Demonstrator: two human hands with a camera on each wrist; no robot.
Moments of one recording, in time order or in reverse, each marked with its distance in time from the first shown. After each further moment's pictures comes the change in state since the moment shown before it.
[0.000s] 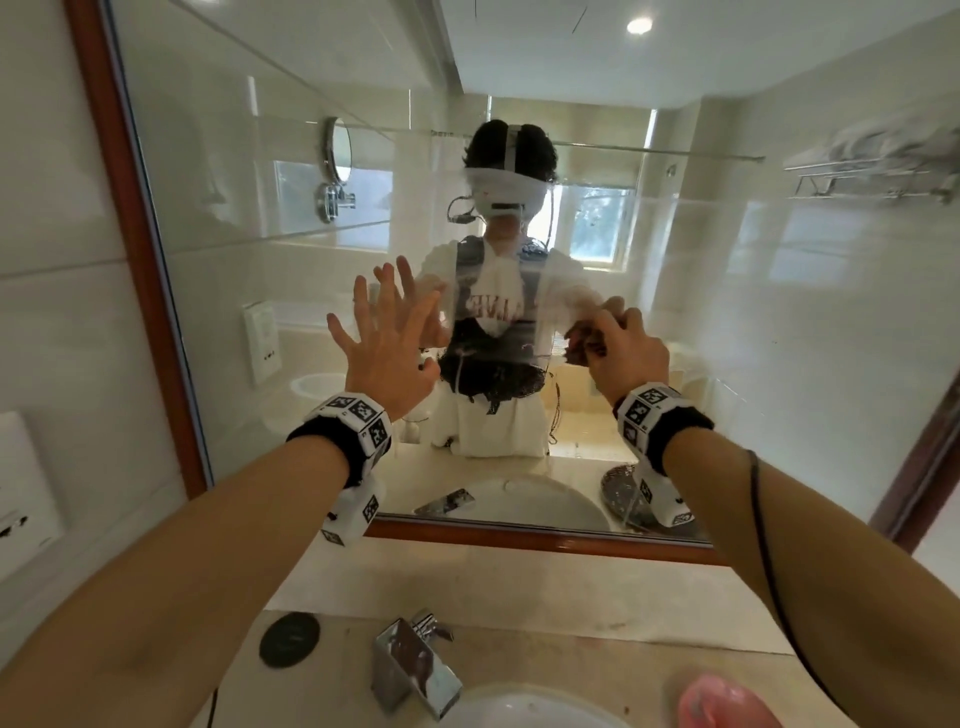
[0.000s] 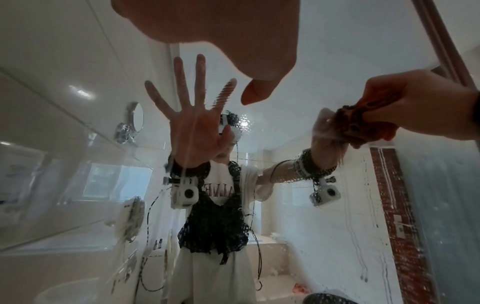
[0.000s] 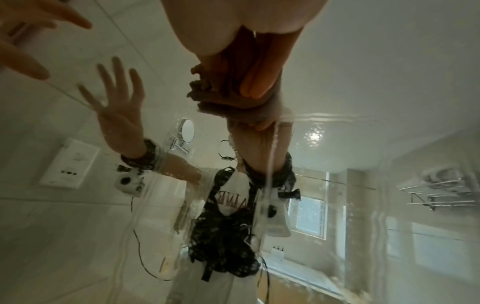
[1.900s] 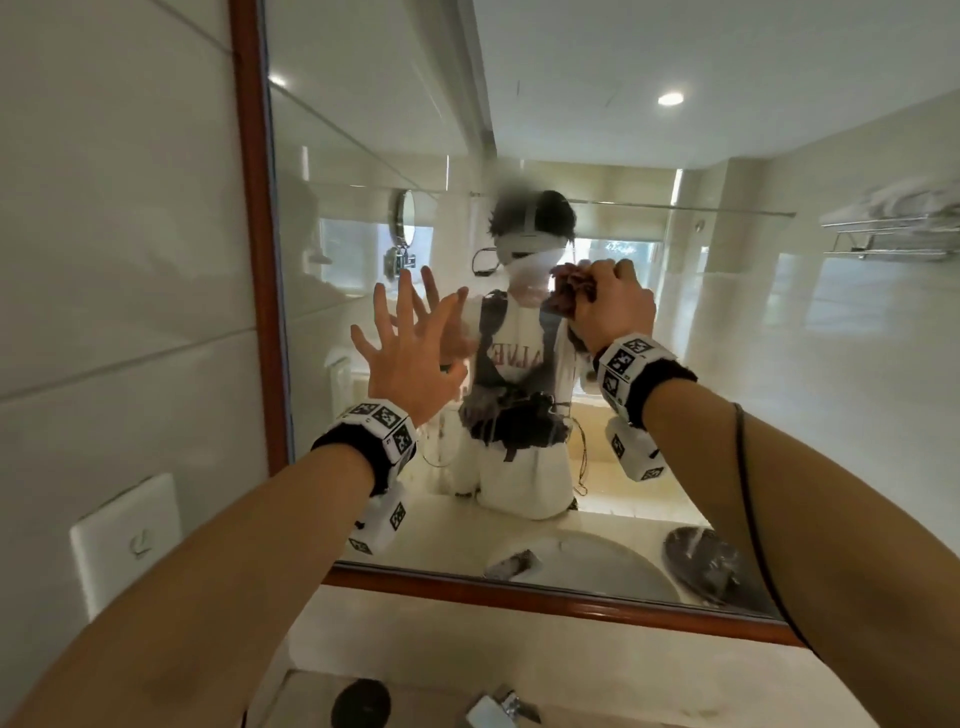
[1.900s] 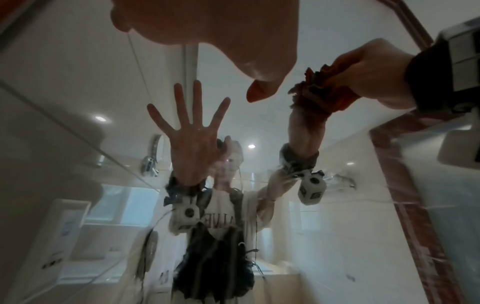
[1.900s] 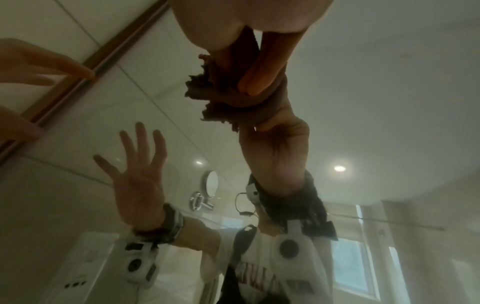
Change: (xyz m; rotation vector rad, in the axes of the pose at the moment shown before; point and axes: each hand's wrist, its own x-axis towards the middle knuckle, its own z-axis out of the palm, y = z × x) left_hand 0.040 -0.090 -0.065 -0.076 0.094 -0.053; right_hand 0.083 -0.168 -0.047 0.206 0.203 -0.004
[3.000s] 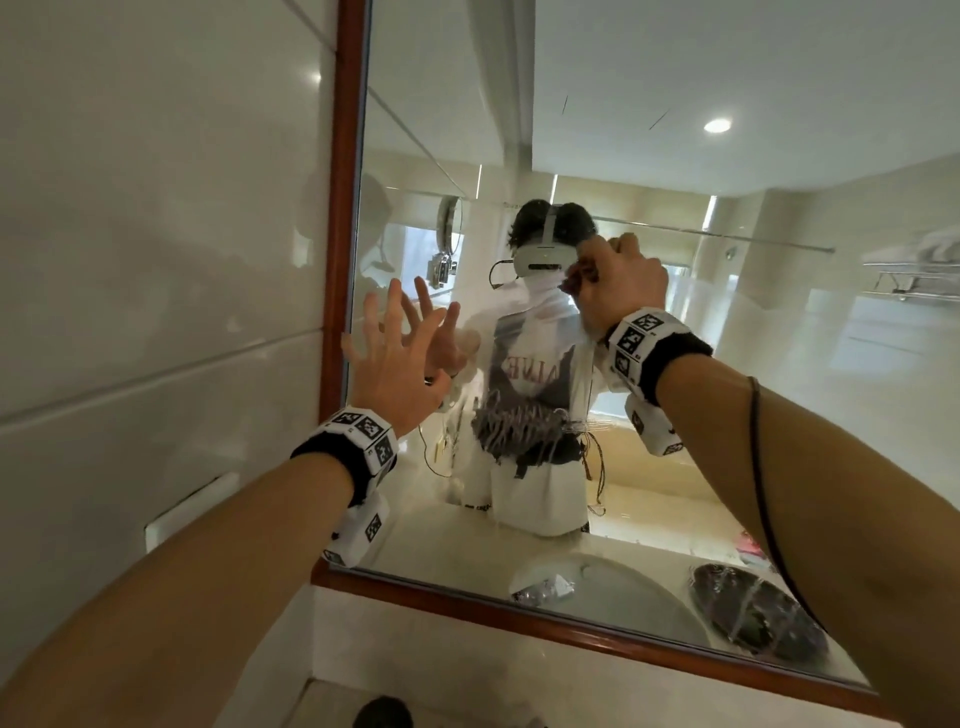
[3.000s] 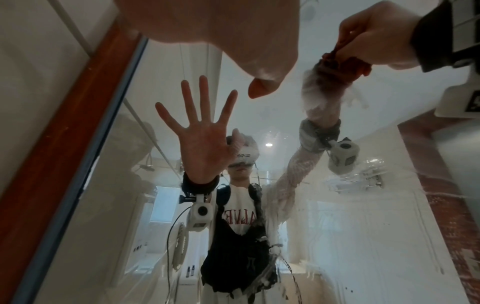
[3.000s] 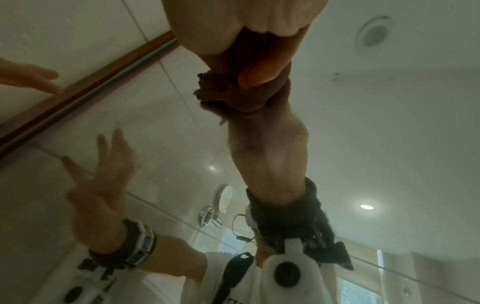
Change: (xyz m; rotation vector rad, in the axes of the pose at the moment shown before) left_hand 0.005 -0.105 -0.001 0.082 0.113 -0.018; right_hand 0.037 -0.089 0.019 -0.200 -0.023 -0.180
